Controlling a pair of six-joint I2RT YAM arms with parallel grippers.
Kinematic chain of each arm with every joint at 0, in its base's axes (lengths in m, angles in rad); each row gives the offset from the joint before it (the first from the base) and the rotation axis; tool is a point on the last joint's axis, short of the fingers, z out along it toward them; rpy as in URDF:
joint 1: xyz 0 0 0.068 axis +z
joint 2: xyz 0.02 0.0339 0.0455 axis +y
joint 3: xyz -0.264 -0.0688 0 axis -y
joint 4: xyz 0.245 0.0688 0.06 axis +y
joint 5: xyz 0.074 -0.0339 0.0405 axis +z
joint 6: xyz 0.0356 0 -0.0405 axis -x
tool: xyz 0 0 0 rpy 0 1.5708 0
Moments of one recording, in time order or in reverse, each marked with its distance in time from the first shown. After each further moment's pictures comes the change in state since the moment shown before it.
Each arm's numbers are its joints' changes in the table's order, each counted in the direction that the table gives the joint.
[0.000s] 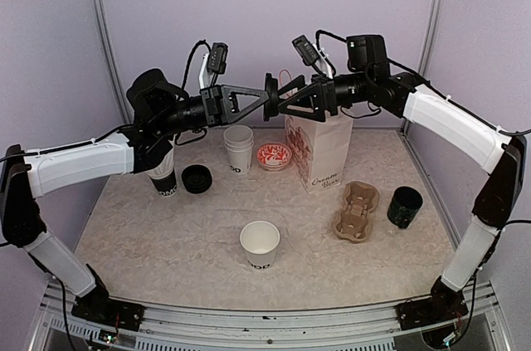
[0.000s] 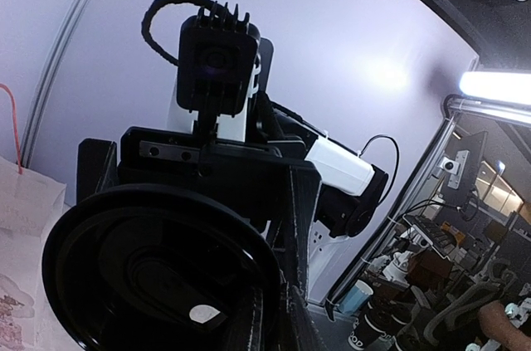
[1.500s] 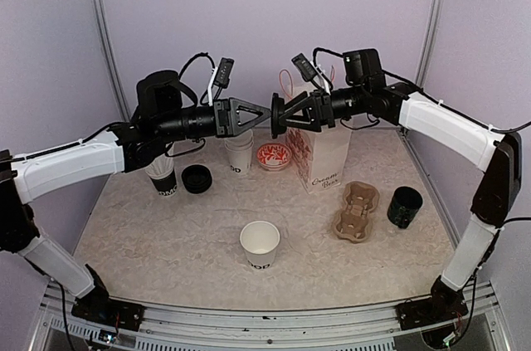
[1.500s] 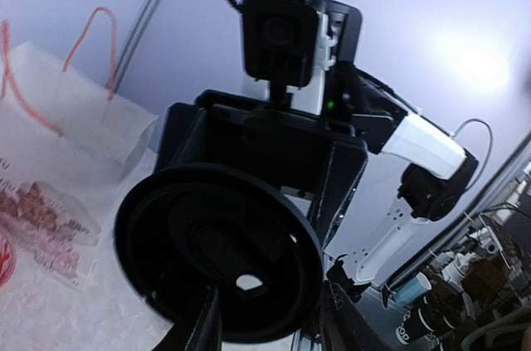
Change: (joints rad) left arm -0.025 -0.035 0.020 0.348 0.158 -0.167; right arm -0.030 0.022 -0.077 -0.038 -0.026 -0.025
